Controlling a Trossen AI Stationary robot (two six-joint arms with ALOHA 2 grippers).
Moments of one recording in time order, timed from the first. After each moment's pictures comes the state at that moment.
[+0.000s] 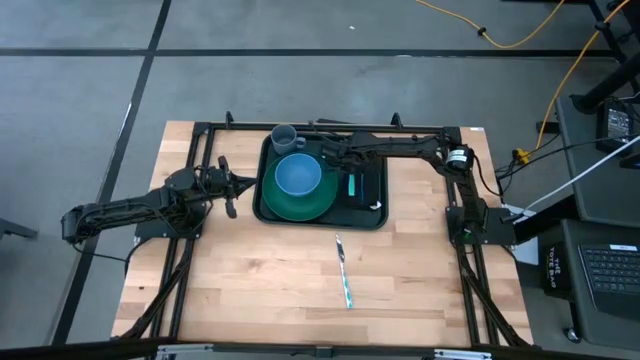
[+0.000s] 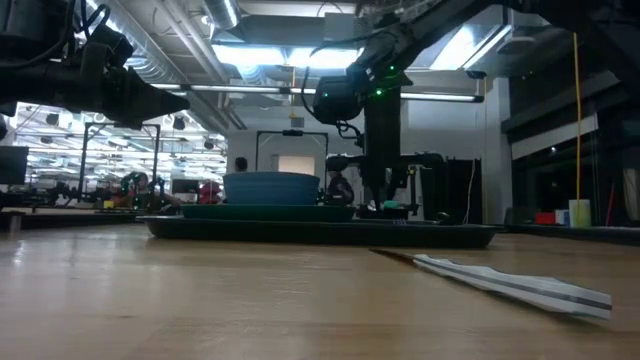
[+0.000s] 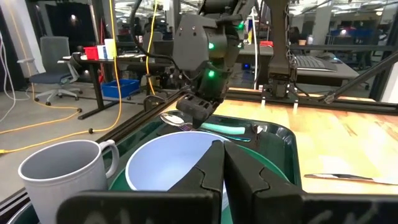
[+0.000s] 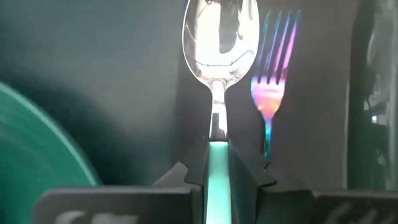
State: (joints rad) left arm 0.33 0.20 0.01 0.17 0.02 -0.02; right arm -0.33 2.09 1.60 -0.98 0.32 1.27
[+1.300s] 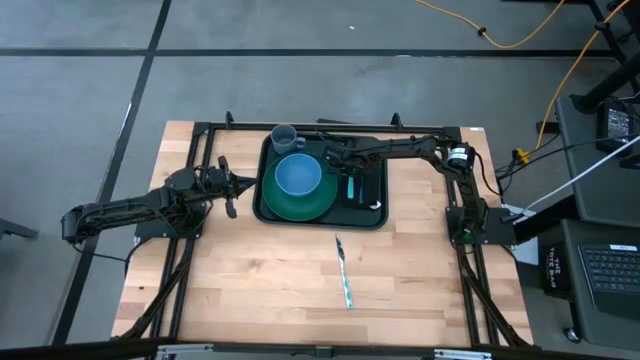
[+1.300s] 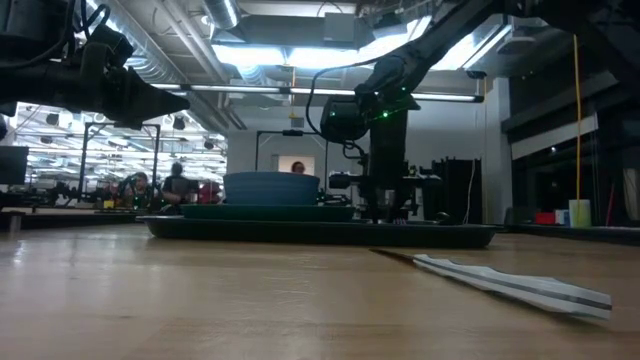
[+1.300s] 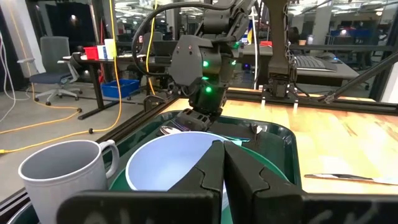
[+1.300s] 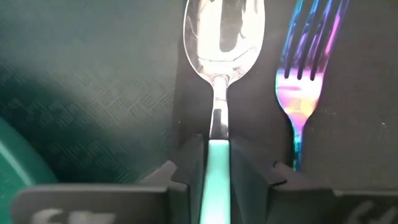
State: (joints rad) left arm 0.33 0.20 0.01 0.17 0.02 -0.02; right arm -0.37 2.10 1.45 -0.77 0.27 1.23
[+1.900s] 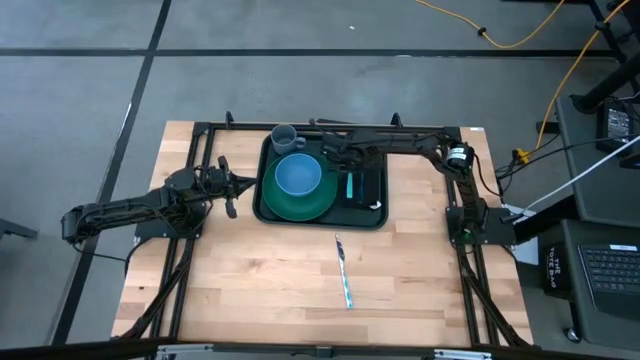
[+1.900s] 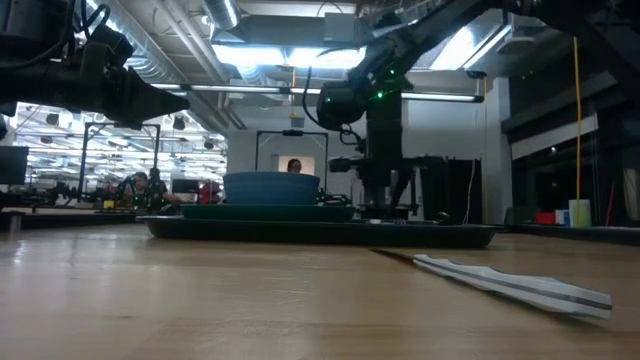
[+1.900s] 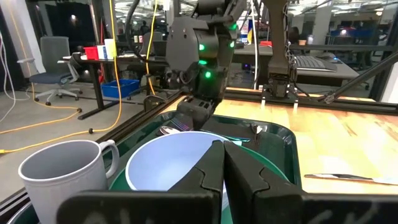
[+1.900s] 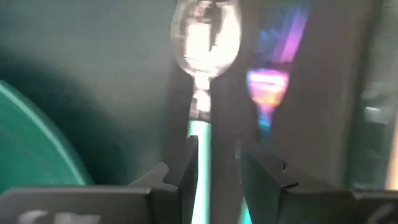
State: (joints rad) left arm 0.33 0.20 0.01 0.17 0.02 -0.02; right arm -0.37 2.10 1.60 -0.98 0.25 1.20
